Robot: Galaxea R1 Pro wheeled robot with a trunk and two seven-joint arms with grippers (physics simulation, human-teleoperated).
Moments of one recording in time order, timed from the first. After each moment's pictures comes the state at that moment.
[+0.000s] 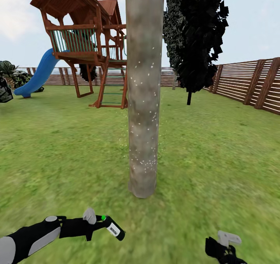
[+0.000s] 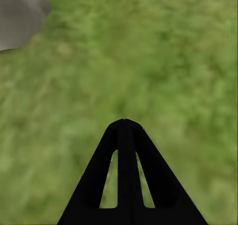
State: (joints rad) left arm -0.69 0.49 -1.30 -0.68 1.12 -0.11 -0.88; right arm 0.02 -0.08 -0.13 -1.27 -0.22 0.37 0.01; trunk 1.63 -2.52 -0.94
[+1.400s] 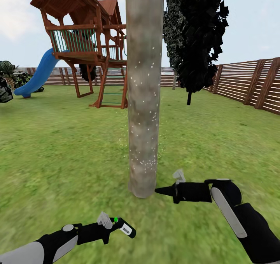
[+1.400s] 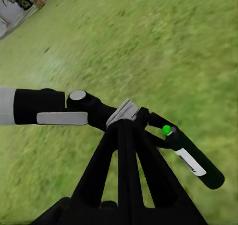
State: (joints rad) left arm -0.66 0.26 -1.30 -0.42 1.11 -0.27 -0.81; right arm -0.45 -0.26 0.23 -1.59 -0.53 1.04 0.82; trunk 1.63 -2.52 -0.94
